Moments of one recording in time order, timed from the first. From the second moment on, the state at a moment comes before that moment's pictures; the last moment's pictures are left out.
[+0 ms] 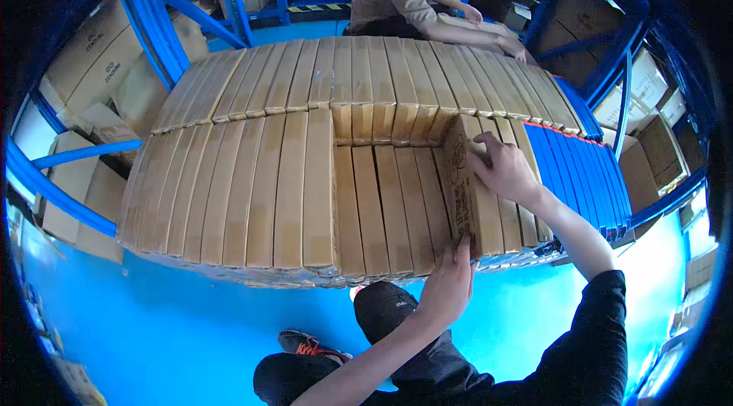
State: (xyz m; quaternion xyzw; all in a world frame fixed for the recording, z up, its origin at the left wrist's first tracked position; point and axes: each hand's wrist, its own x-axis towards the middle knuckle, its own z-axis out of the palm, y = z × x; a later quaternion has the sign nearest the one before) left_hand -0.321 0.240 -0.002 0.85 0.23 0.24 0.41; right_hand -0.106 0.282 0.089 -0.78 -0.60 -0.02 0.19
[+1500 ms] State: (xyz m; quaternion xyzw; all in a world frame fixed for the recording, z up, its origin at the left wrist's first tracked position) left_hand -0.383 0.263 0.000 0.95 0.28 0.10 0.11; right_hand -0.211 0.375 0.049 -0.40 -0.89 0.21 -0.10
